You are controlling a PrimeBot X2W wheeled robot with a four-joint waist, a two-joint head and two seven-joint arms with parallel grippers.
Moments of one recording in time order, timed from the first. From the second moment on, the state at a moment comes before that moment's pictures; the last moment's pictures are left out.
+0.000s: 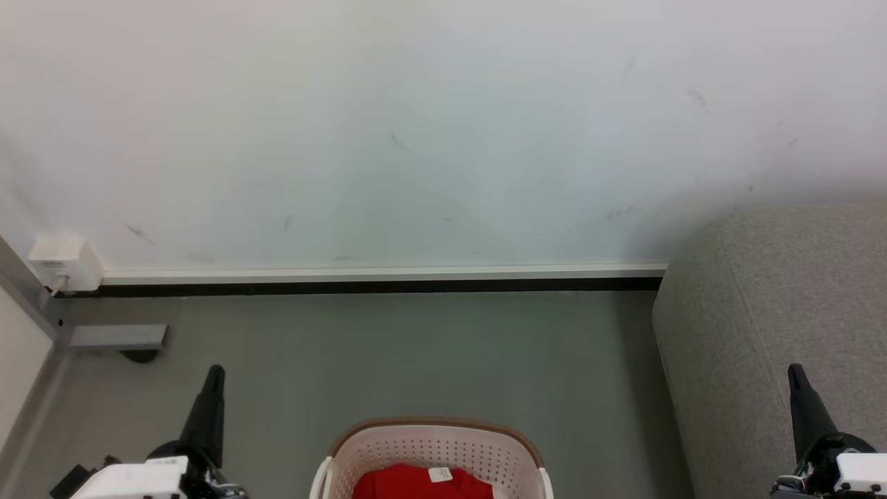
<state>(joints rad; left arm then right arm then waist) -0.11 0.05 0.12 0.25 -1.60 -0.13 0.11 -0.12 -0.05 -0.11 0.25 1.61 0.13 0.11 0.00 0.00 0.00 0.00</state>
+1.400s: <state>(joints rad) -0.11 0.05 0.12 0.25 -1.60 -0.13 0.11 -0.12 -0.05 -0.11 0.25 1.61 0.13 0.11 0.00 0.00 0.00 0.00</state>
